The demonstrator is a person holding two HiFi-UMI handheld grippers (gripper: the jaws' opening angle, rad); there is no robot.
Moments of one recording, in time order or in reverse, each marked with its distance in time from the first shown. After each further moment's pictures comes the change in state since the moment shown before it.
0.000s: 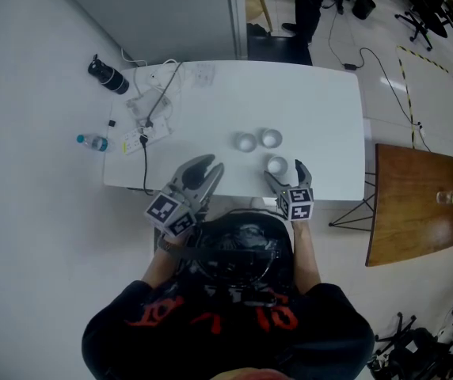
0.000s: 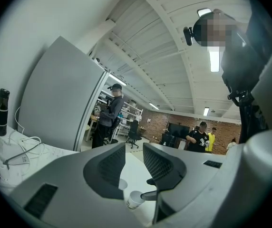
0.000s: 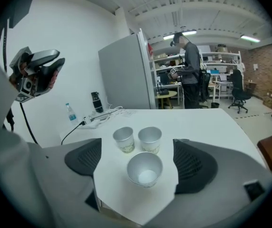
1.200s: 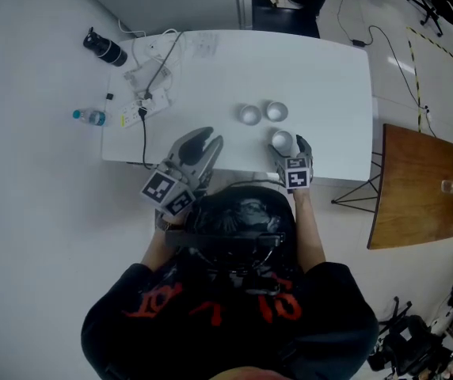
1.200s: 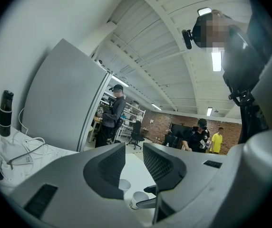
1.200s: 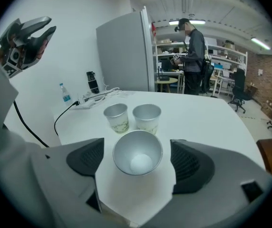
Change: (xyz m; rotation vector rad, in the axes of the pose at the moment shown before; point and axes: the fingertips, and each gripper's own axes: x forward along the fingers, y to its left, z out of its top) left arm -0.001 0.005 0.005 -0.012 -0.022 0.037; right arm 0.044 -0.020 -0.052 -0.063 0.170 -0.056
